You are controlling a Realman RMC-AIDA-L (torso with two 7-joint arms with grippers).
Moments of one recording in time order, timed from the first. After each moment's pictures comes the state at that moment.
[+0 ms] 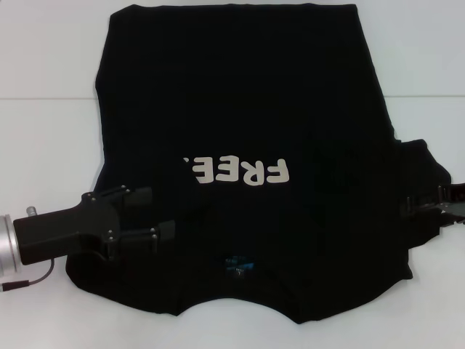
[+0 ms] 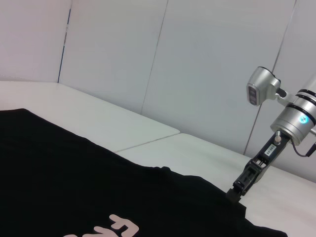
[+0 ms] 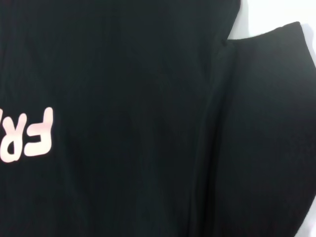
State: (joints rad) left arm -0.47 -2.06 0.52 0.59 2.02 1.61 -1.27; right arm 0.82 1.92 -0.61 -0.55 -2.76 -1.27 2.61
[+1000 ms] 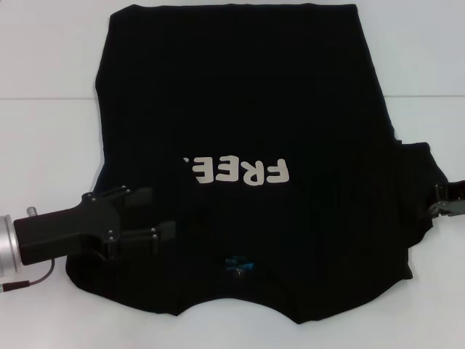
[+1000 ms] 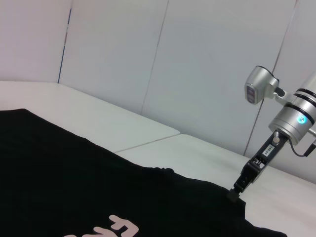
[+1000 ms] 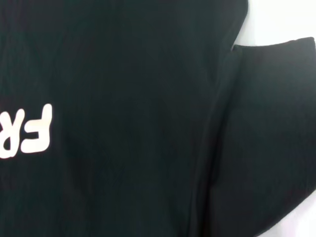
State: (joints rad) left arm -0.47 -2.06 0.52 0.59 2.02 1.61 -1.27; right arm 0.83 1.93 -0.65 -0.57 -2.76 -1.26 2.62
